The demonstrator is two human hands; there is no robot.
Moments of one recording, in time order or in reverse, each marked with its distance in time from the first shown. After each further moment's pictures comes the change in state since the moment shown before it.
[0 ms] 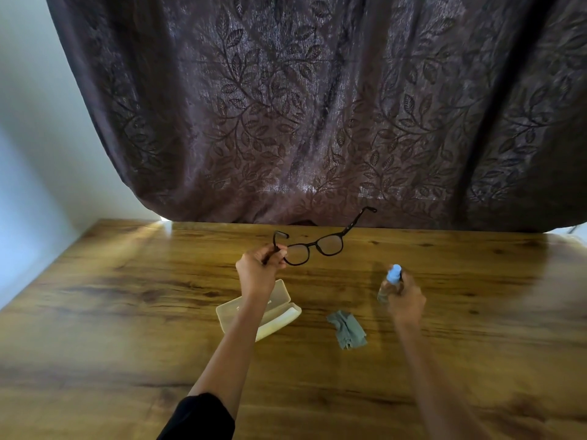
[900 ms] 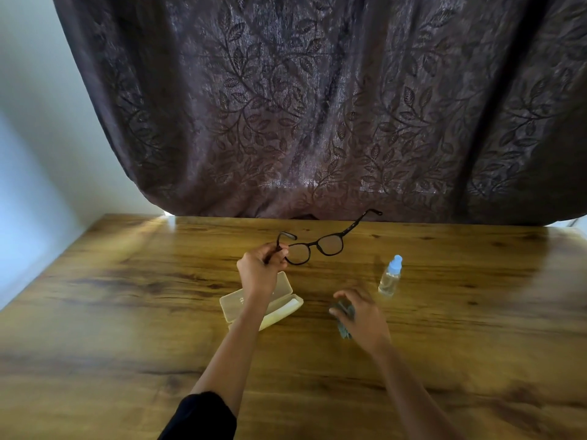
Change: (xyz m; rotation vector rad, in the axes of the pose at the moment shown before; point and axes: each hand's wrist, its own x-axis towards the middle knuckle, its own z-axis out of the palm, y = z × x) left_hand -0.014 -0.001 -0.004 0.000 0.000 -0.005; right_hand -0.049 0.026 0.035 -0.306 -0.382 -0.551
